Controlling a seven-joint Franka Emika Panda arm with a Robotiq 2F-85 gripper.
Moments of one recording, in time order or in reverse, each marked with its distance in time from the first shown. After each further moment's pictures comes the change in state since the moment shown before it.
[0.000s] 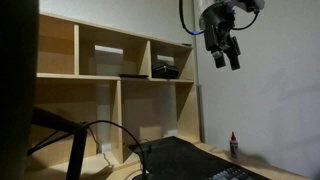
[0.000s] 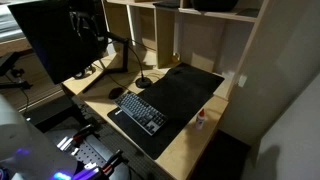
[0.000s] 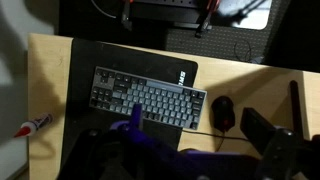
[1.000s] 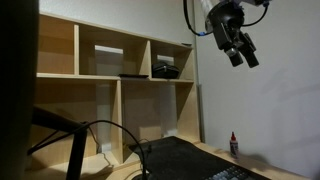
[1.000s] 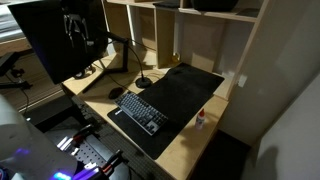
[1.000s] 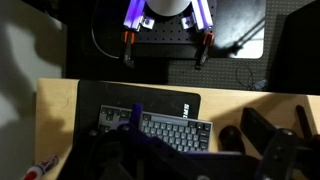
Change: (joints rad) arm -0.001 0.001 0.000 0.007 0.000 -0.159 0.077
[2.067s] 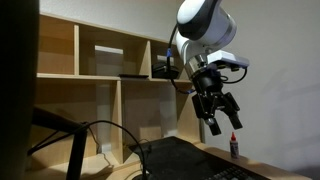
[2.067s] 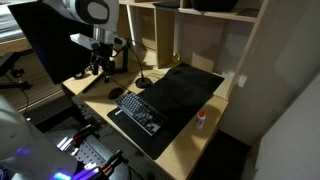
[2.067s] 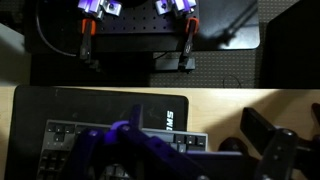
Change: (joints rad) arm 0.009 0.315 0.017 -0.154 0.104 0.345 0.040
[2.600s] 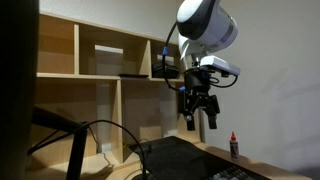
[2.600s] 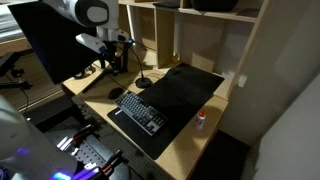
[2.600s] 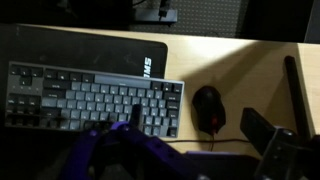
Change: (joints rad) arm 0.005 0.000 -0.001 -0.022 0.084 0.257 -0.093
